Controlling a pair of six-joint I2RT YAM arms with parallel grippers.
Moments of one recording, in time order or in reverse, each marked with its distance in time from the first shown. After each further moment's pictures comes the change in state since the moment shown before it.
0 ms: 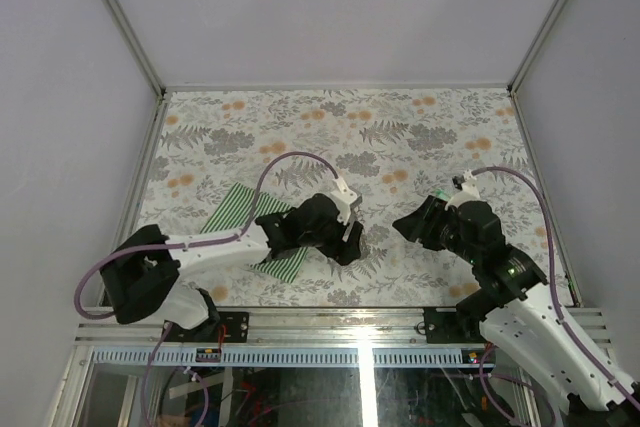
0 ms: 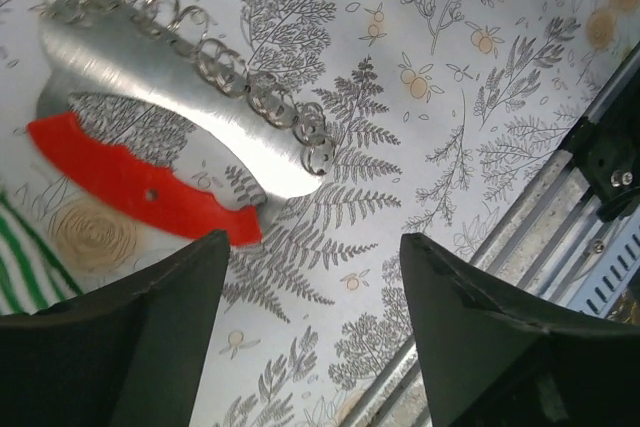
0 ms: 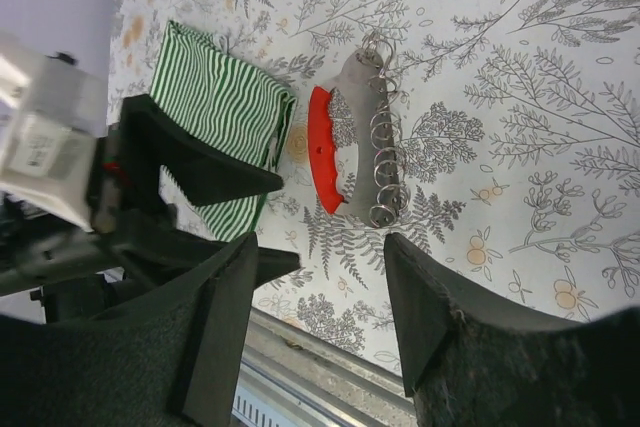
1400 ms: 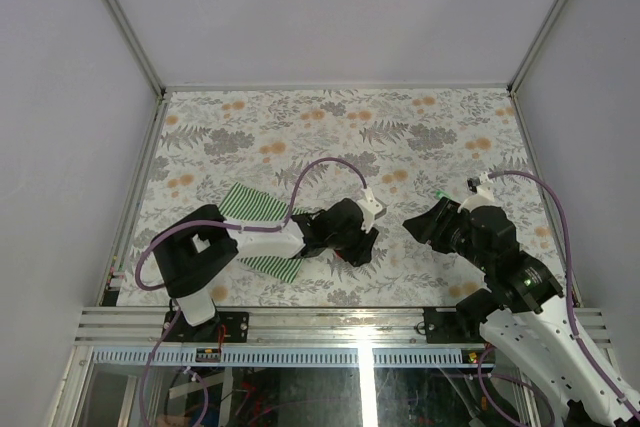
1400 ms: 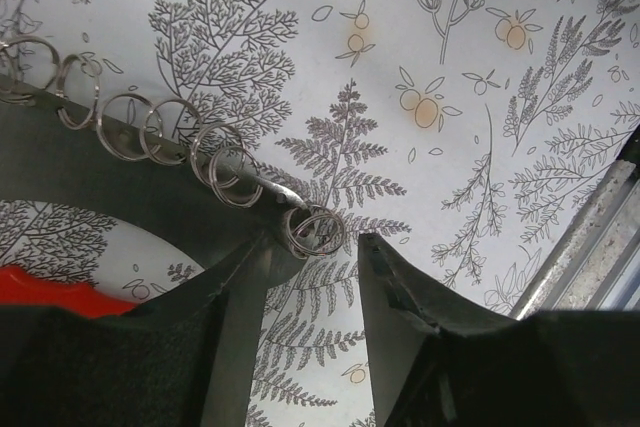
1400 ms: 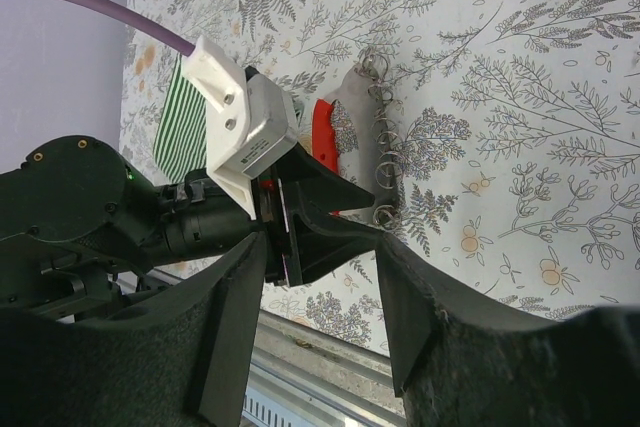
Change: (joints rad) left arm -0.046 0.327 0.121 0.125 0.069 0.077; right arm 0.000 -0.098 0.082 -0.143 0.064 0.025
